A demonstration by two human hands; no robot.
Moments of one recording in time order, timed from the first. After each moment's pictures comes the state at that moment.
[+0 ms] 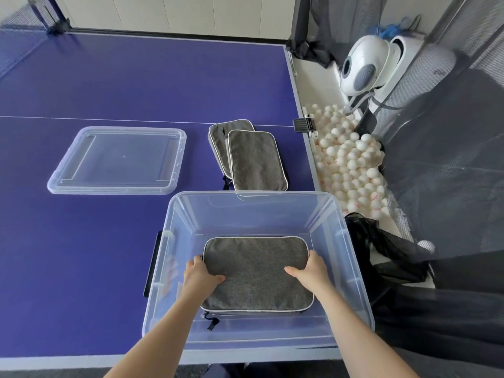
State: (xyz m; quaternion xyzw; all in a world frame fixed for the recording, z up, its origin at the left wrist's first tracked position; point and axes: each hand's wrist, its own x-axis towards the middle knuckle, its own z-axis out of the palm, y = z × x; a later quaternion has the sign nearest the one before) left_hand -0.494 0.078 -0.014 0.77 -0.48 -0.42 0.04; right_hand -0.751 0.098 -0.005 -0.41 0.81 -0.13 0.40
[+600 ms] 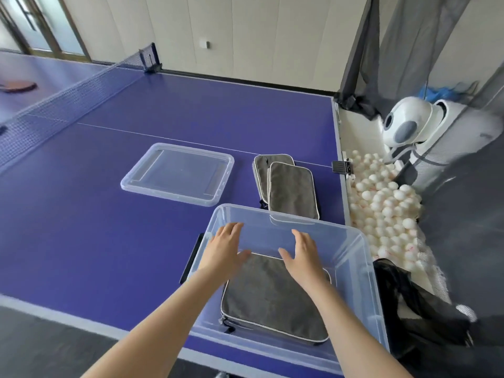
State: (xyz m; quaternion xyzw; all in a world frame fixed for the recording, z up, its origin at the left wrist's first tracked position) left_hand -0.487 0.069 0.088 0.67 -0.71 -0.18 0.15; right_hand -0.682 0.057 0.070 -0.69 0.67 -0.17 0.23
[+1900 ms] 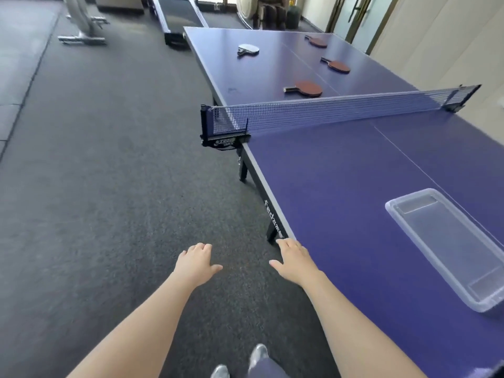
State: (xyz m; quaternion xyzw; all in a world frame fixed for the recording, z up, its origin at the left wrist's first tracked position) left_hand -0.022 0.465 0.017 0.93 -0.23 -0.28 0.04; right_hand -0.127 0.247 0.048 -0.96 0.17 0.21 0.12
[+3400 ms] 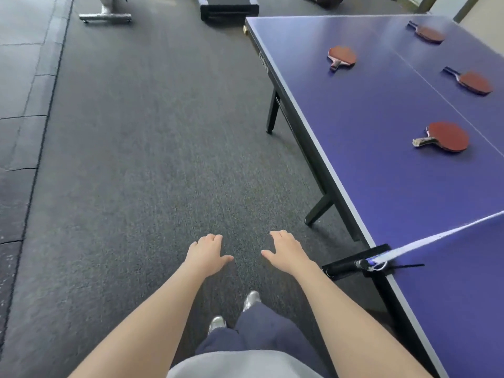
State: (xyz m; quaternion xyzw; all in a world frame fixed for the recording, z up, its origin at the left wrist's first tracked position) left_hand 0.644 0.558 -0.008 0.92 -0.21 -0.34 0.04; right_hand 0.569 0.365 0.002 -0.93 0.15 0.27 0.18
